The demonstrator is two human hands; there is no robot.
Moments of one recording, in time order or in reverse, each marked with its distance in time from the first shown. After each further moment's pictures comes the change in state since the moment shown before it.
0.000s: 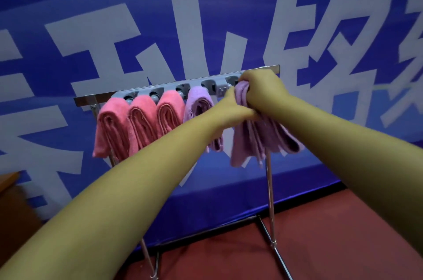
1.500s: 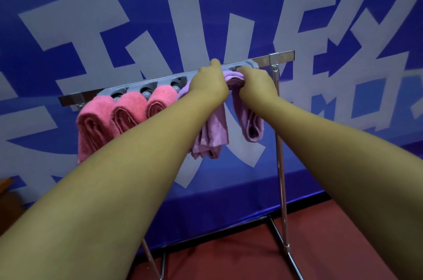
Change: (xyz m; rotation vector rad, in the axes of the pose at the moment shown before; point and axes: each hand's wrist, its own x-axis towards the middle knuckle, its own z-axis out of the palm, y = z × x) left_hand 0.075 -0.001 -0.033 0.896 0.442 0.046; right_hand 0.065 0.037 0.090 0.183 0.063 0.112
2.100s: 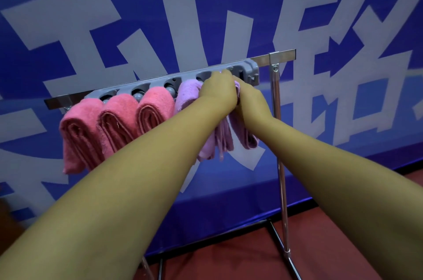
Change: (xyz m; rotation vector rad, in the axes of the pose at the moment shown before) left_hand 0.021 0.005 0.038 -0.006 -0.029 0.088; right_hand -0.005 0.016 0.043 0.180 -0.039 0.002
